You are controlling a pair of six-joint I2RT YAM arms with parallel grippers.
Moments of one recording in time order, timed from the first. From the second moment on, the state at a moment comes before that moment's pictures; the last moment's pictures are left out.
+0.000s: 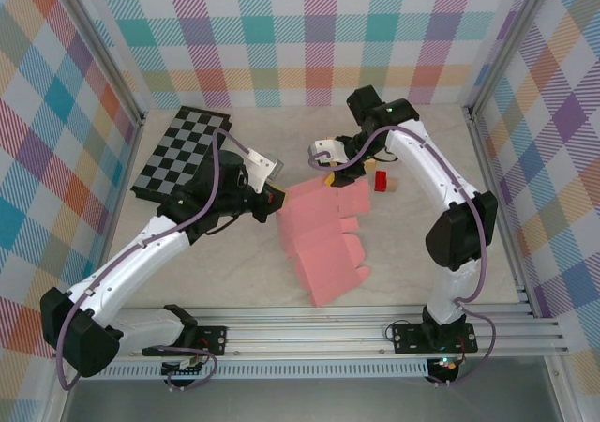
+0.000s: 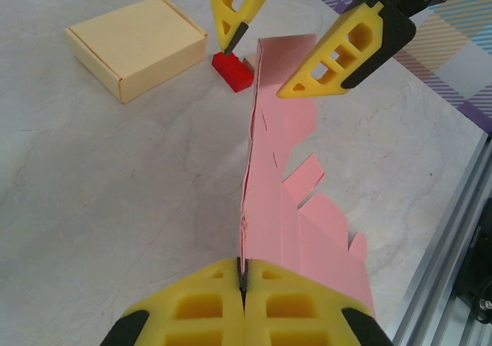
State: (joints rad) left arm -0.60 1.17 1.08 -0.50 0.32 -0.08; right arm 0.46 1.89 1.95 -1.31 -0.56 -1.36
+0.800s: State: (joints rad) left arm -0.59 1.06 0.96 -0.37 0.12 -0.11; right arm 0.46 1.76 1.76 -1.26 -0.46 -1.38
